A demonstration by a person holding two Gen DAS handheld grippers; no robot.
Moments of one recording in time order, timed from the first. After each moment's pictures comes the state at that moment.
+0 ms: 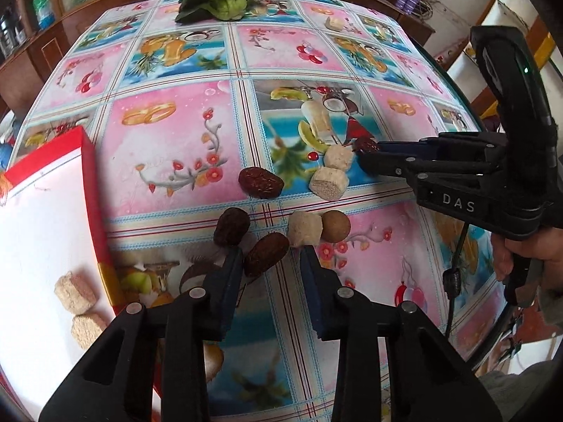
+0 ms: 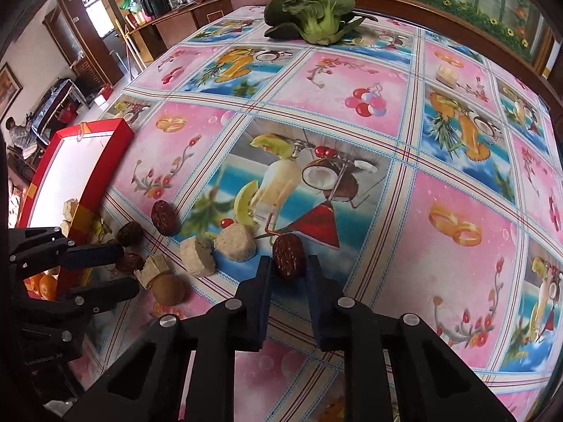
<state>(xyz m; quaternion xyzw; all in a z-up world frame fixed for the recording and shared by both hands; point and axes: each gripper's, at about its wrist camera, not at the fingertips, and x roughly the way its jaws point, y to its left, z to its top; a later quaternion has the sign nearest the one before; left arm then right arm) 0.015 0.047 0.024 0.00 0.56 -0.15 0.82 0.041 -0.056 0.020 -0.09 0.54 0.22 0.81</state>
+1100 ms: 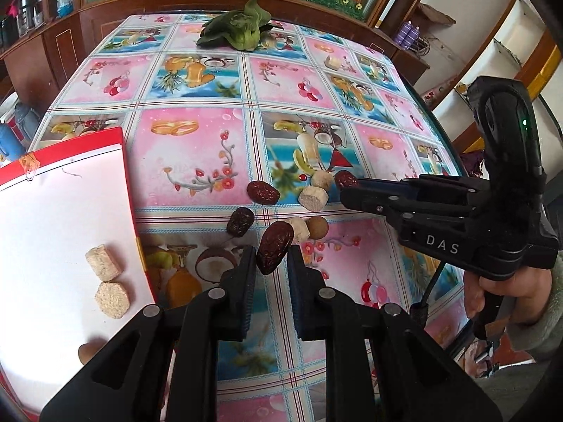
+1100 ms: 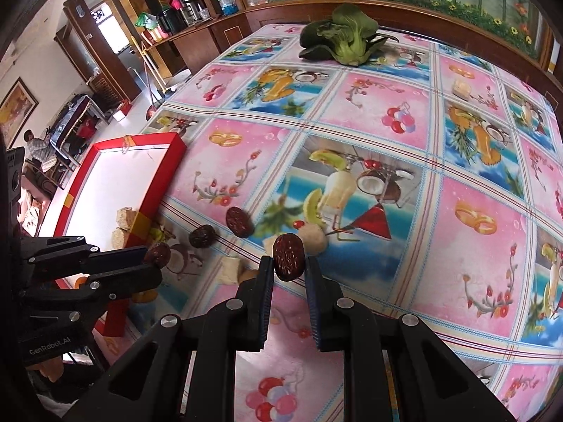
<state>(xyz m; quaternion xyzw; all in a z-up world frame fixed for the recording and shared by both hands) -0.009 0.077 0.065 -0.07 0.52 -0.15 0.84 0.009 -0.032 0.055 -0.05 0.52 0.25 0.81</state>
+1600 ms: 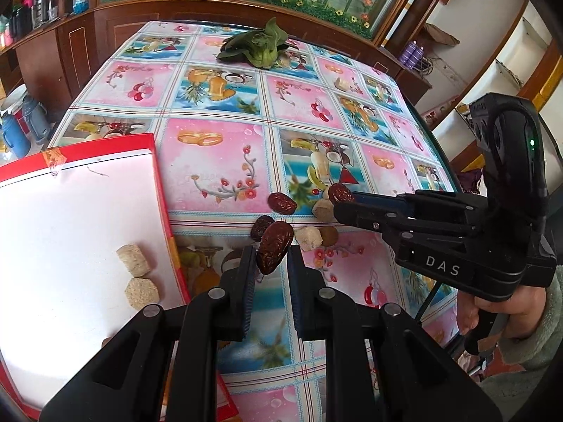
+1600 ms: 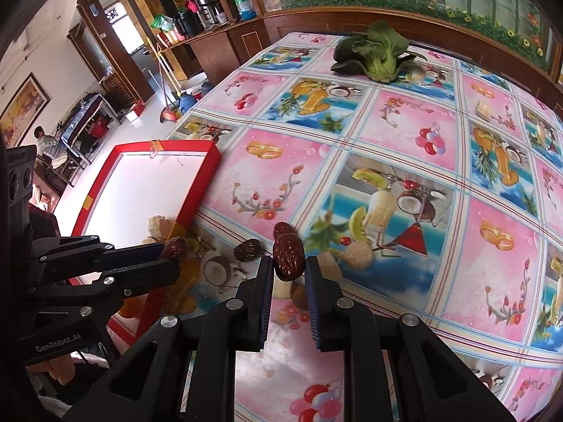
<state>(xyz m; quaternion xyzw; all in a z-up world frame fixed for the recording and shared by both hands) -0.018 0.106 0.078 -0.10 0.50 -0.14 0.85 -0.002 -0.001 0.071 -0.05 0.51 0.28 0.81</state>
